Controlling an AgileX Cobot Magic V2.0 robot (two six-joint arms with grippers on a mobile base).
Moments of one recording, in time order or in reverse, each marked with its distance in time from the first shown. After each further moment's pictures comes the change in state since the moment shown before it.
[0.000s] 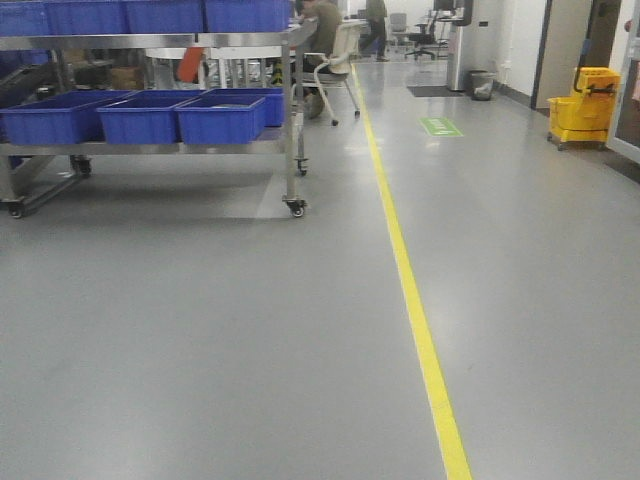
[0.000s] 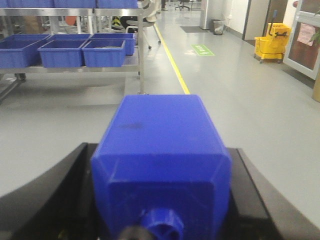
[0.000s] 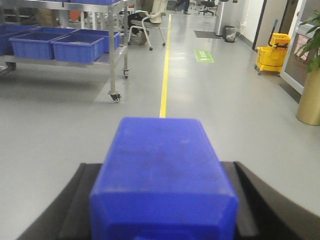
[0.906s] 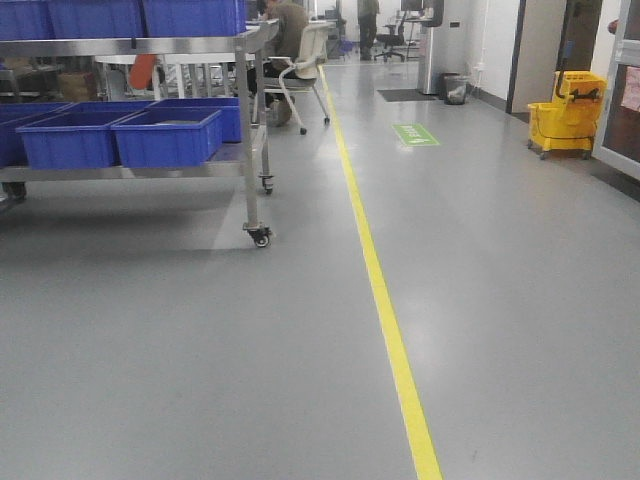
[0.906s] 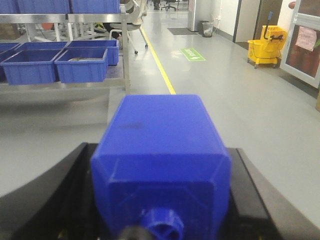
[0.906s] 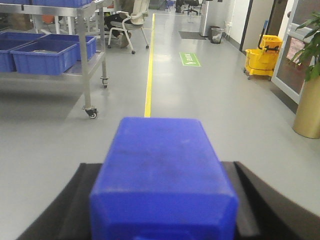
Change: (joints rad) left arm 0.000 0.000 0.000 0.000 0.000 0.000; right arm -0.002 0.000 0.000 0.000 0.000 0.000
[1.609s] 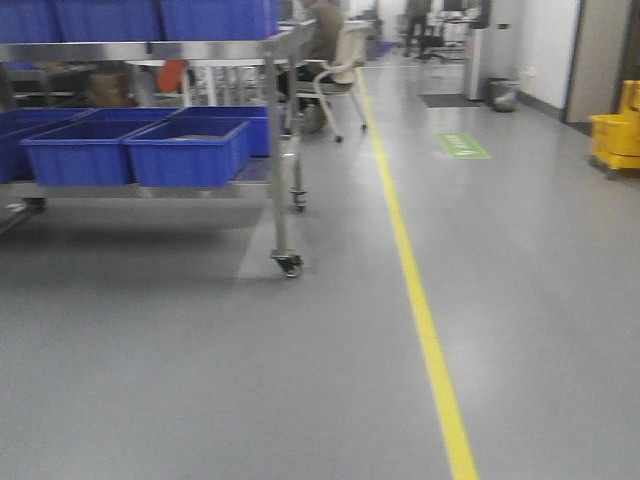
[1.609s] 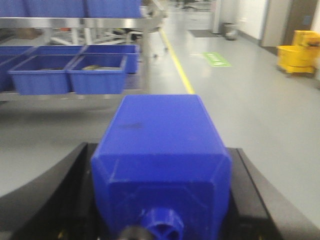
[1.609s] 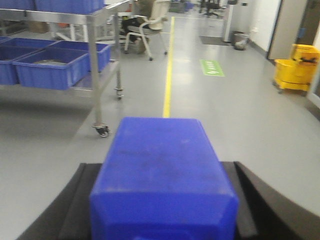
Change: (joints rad) left arm 0.001 0.002 0.000 0.000 0.002 0.000; right arm 0.000 0.000 0.000 0.000 0.000 0.000
